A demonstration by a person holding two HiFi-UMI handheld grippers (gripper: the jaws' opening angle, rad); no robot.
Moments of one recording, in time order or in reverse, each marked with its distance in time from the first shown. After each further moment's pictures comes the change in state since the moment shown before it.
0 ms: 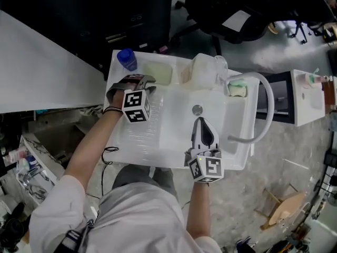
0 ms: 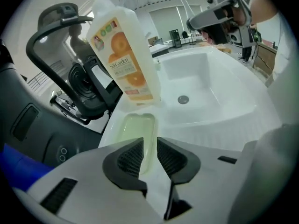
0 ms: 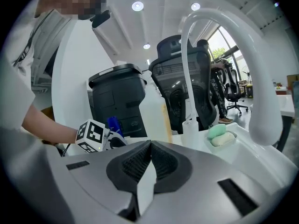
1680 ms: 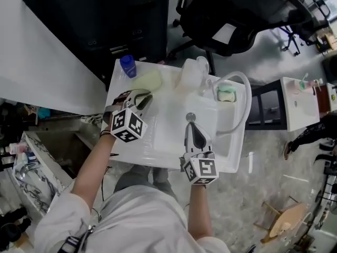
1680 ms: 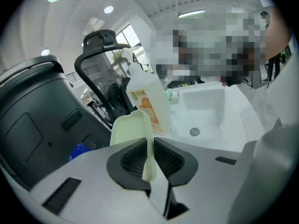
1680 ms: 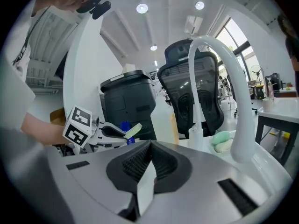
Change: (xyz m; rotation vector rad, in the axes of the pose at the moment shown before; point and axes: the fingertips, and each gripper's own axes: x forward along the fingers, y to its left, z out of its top) left arm -0.120 -0.015 0.057 -0.271 -0.192 0.272; right arm -0.054 0.023 0.015 -0.040 -0.013 0.107
